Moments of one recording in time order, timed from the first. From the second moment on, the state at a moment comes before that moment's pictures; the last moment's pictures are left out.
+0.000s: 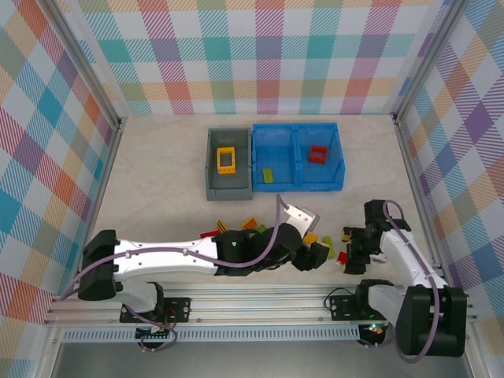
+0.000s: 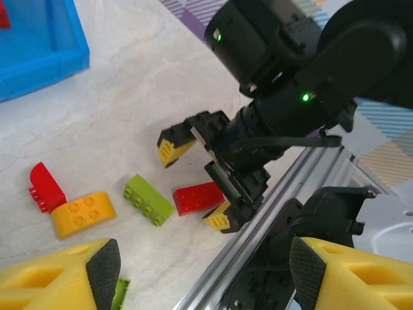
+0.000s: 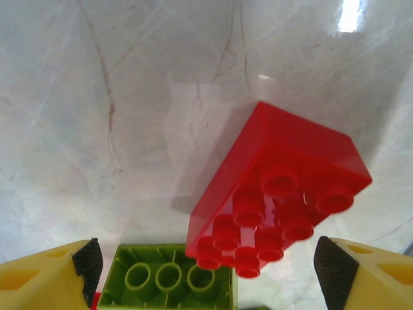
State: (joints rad) left arm -1.40 1.48 1.20 -0.24 -0.30 -0.60; right arm -0.03 1.04 0.50 -0.90 -0.28 1.62
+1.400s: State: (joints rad) left arm -1.15 1.43 1.42 -0.62 -0.49 -0.74; right arm 0.24 1.74 1.41 -0.82 0.01 0.77
